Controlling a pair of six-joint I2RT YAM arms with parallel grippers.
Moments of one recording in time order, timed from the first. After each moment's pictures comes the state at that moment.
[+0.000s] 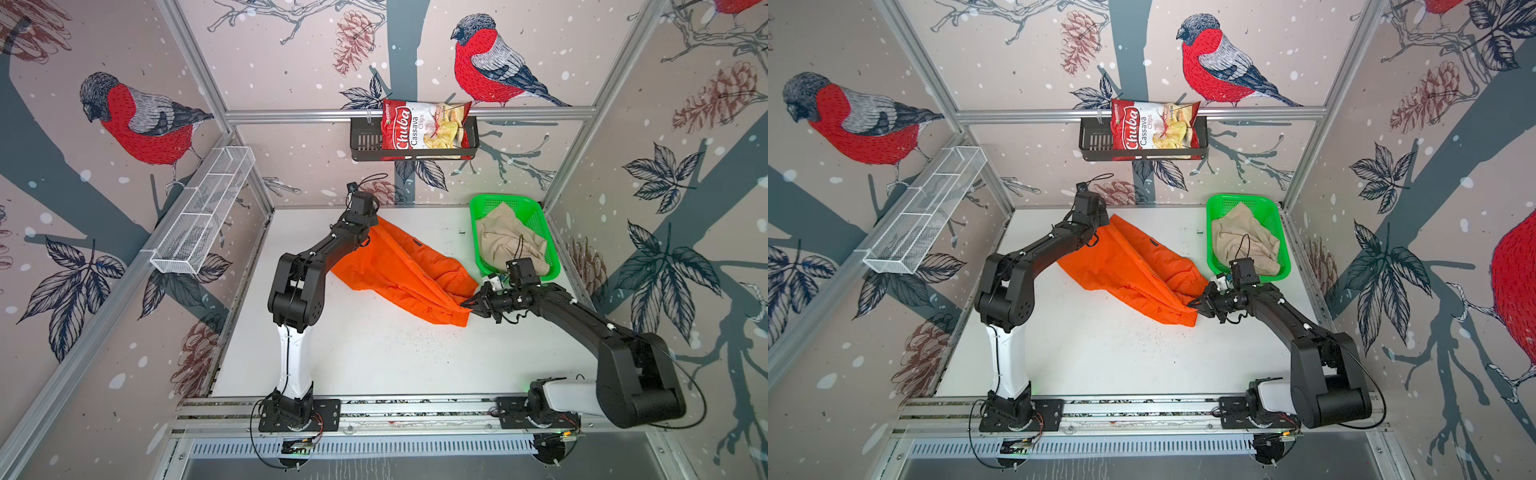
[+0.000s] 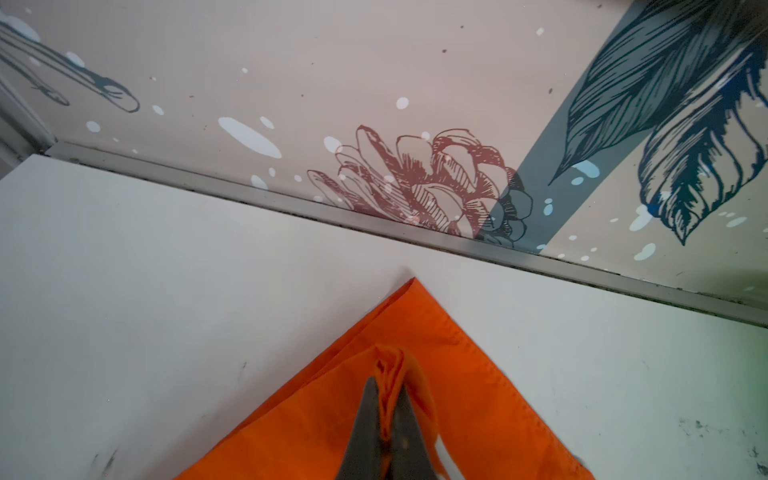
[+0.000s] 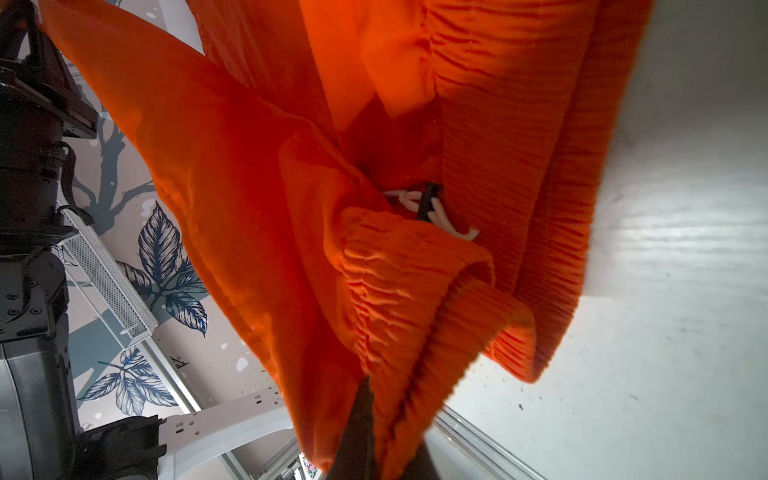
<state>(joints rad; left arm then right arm) -0.34 2.09 1.64 -0.07 -0.32 -0.39 0.20 1.34 0.69 -0.46 -0.85 0.84</state>
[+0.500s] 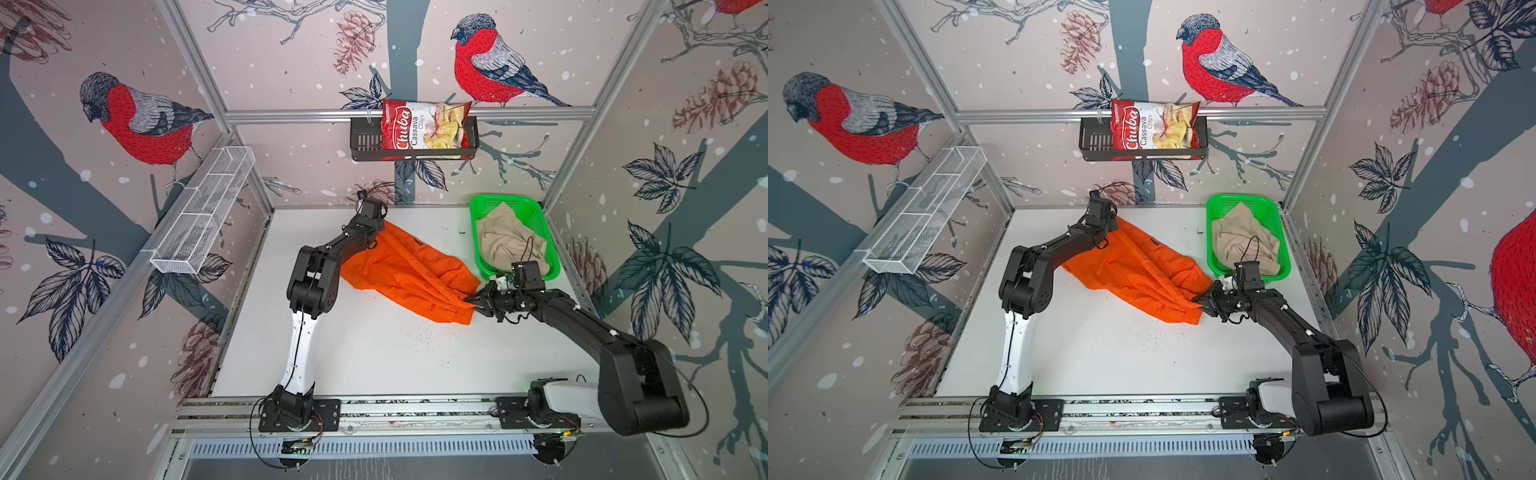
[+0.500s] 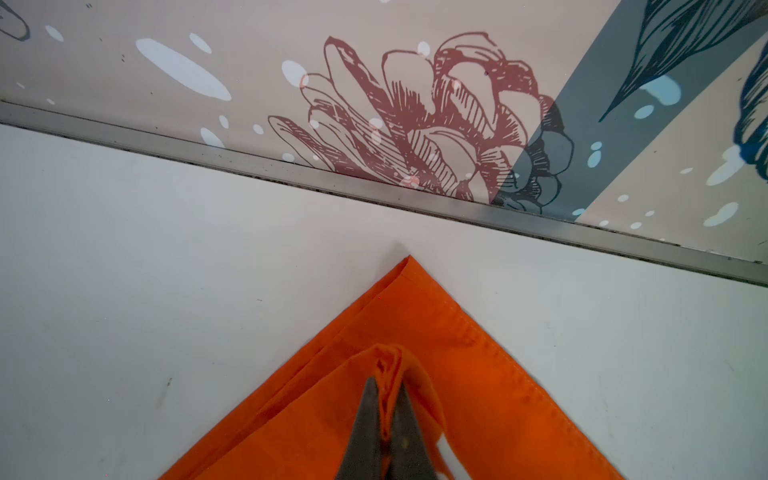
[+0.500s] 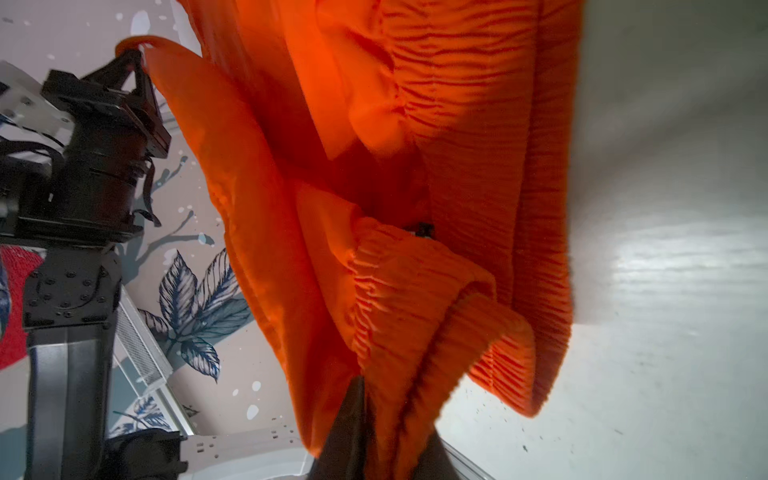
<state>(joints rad) -0.35 2.31 1.78 -0.09 -0.32 -0.39 0.16 1.29 0.63 -0.31 -0.76 0.97</state>
